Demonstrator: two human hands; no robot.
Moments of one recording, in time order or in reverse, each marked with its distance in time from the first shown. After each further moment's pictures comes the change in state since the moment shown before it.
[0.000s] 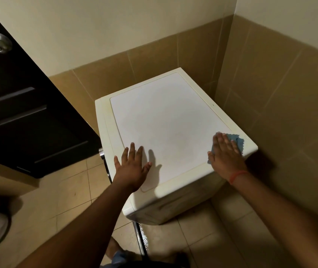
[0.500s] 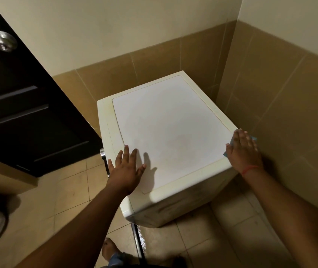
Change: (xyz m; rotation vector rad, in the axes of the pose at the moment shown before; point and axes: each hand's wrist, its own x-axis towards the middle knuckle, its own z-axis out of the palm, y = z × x) left_hand -0.008 -0.015 -0.006 -0.022 0.027 -0.047; right_hand 0.019 0.046 -0.012 0.076 0.041 0.195
